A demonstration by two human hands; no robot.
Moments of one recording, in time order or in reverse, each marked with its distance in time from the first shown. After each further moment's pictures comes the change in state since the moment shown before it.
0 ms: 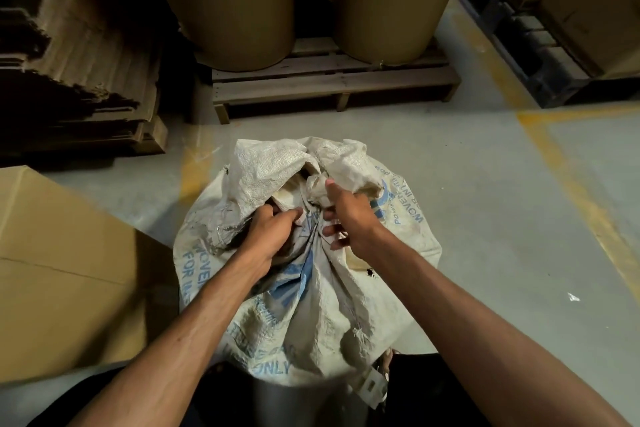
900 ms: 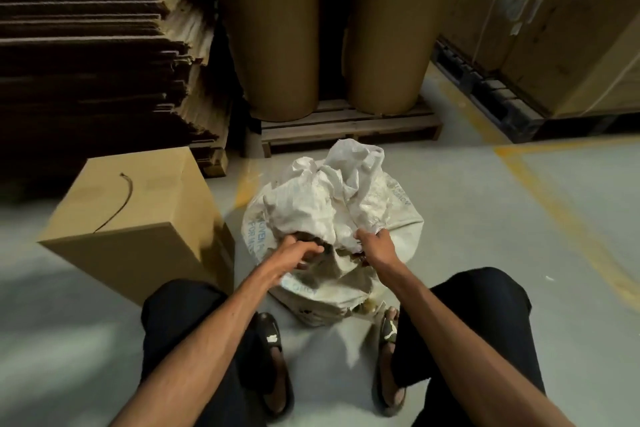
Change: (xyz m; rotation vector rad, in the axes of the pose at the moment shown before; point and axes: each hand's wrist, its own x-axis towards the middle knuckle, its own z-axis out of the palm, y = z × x) left_hand -0.228 -0.098 -0.072 0.069 -0.272 0.092; right_hand -0.239 0.139 -0.029 -0.025 0.103 -0.237
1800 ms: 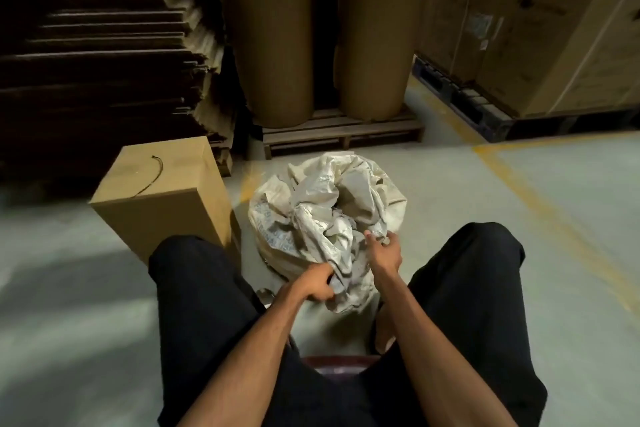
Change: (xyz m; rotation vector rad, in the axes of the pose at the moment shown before) left_hand -0.101 -0.103 0.074 1.000 -0.146 0.159; right_hand -0.099 0.106 -0.013 0.190 0.355 -0.035
